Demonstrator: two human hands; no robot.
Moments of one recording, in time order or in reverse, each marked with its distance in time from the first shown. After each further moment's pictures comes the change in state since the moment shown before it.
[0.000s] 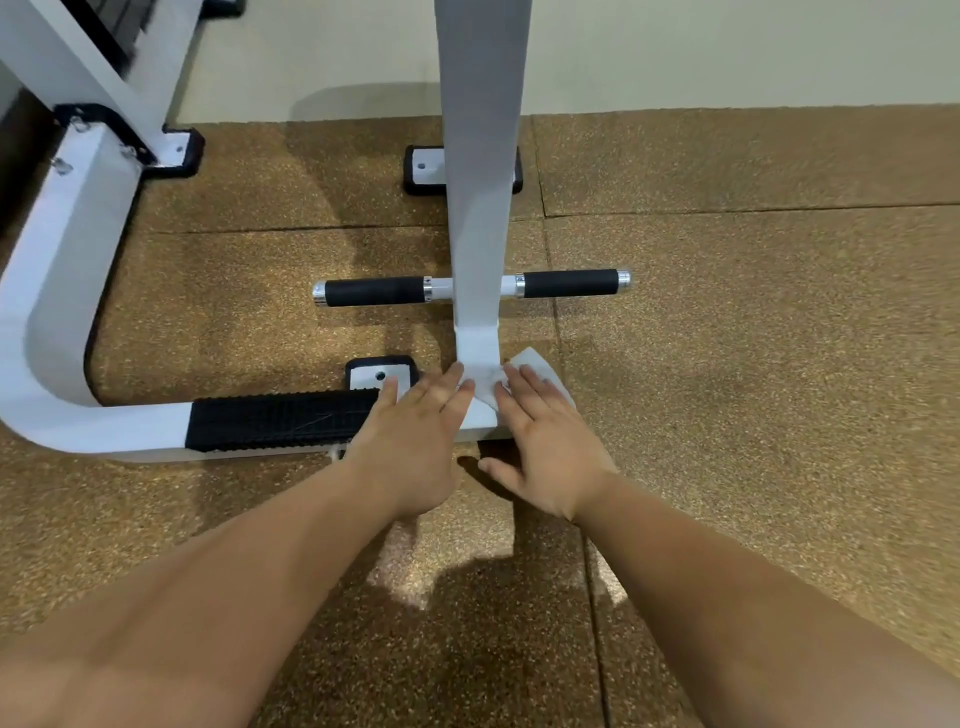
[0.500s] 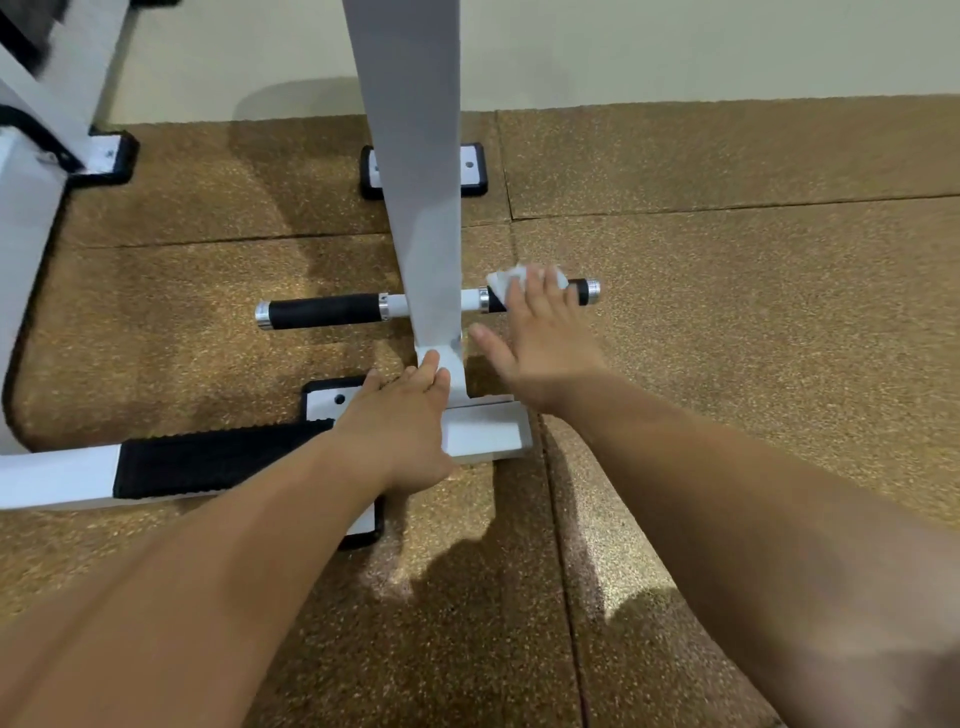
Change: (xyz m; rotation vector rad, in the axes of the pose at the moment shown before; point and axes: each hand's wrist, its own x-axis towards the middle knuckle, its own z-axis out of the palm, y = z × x) left_hand 0.052 0.003 -0.033 -0.087 -0.152 -0.030; right_hand 0.077 0.052 -0.065 -0.014 0.099 0.297
